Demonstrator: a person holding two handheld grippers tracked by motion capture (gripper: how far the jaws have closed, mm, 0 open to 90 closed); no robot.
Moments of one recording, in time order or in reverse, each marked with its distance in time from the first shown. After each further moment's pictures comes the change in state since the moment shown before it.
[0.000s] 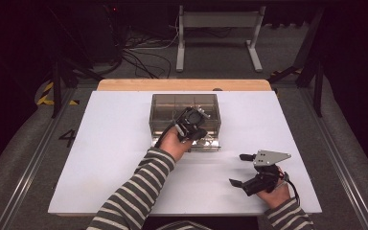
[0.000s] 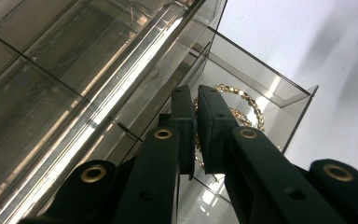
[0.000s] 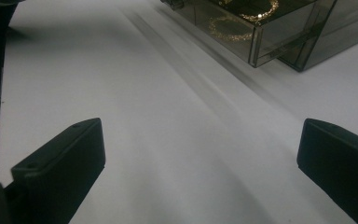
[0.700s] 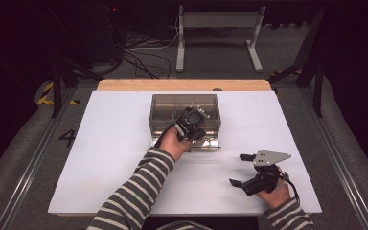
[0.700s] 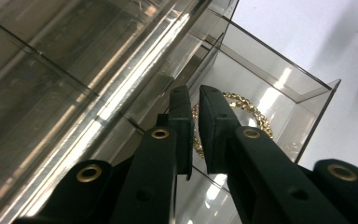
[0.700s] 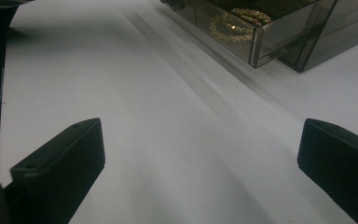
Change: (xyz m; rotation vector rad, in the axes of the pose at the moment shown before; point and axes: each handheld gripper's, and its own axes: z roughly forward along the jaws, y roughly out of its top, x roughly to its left) left arm 0.003 -0.001 0.001 0.020 0.029 0.008; right arm 0.000 0.000 0.000 -0.003 0.002 0.002
